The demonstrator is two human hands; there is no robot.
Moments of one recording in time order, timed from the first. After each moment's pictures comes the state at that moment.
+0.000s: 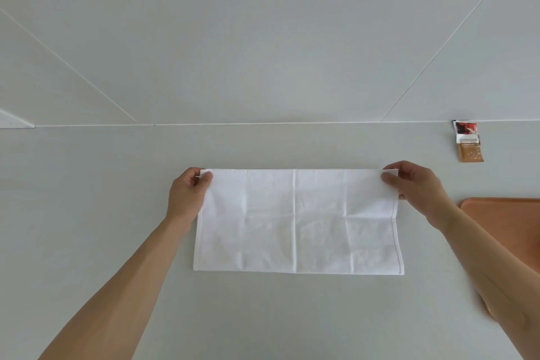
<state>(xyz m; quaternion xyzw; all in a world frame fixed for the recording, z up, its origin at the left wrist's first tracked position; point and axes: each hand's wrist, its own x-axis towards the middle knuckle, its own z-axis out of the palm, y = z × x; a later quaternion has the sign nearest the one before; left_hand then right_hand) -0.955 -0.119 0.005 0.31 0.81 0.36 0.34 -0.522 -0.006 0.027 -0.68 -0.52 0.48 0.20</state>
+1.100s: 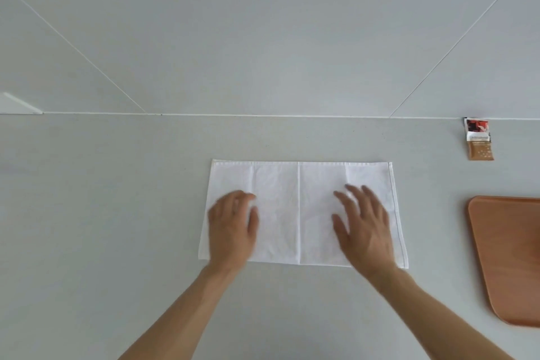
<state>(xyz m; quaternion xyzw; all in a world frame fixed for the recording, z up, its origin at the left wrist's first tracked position) -0.864 -0.186 -0.009 0.61 0.76 0.21 0.04 -0.608 -0.125 0.003 -0.58 -0.79 0.13 0.13</state>
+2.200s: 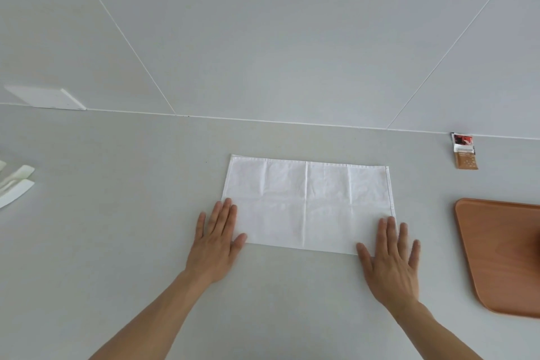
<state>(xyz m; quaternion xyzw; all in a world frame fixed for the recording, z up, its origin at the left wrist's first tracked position) -0.912 -0.271 -0.024 0.65 0.75 -0.04 0.11 -0.550 -0.193 -0.018 -0.67 -0.73 0.12 -0.06</state>
